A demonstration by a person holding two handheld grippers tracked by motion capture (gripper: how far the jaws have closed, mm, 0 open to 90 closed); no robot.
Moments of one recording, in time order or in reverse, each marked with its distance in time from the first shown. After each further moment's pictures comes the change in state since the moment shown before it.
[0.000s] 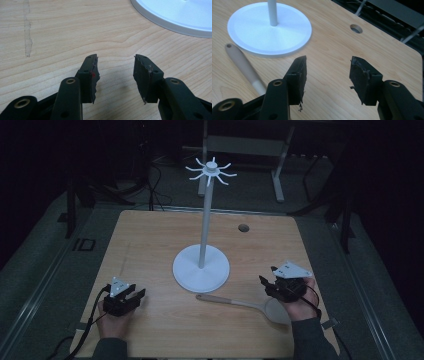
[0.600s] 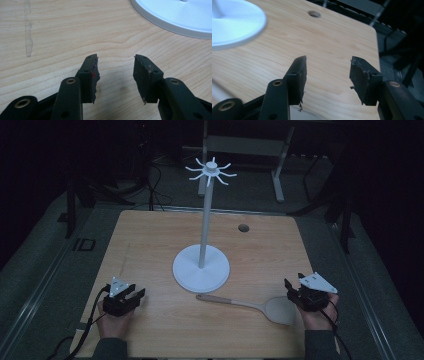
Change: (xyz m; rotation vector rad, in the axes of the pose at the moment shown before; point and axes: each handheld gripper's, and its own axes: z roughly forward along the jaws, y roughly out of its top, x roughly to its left) left arm 0.000 0.000 0.000 -0.006 -0.001 -0.002; right arm -0.029 -0.057 -0.019 -0.030 -0.228 0.147
